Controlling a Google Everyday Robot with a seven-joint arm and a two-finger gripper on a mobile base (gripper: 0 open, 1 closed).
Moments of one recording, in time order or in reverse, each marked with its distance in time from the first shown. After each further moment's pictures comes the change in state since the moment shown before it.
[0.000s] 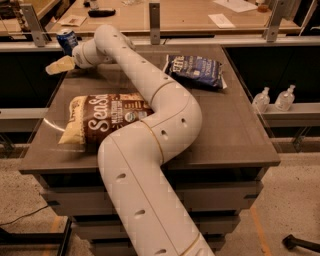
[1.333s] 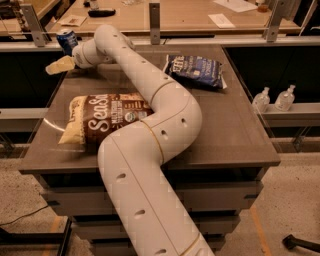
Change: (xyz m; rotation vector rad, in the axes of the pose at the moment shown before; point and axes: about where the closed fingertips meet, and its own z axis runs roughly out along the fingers) arm 0.000 0.000 0.000 0.000 0.000 0.000
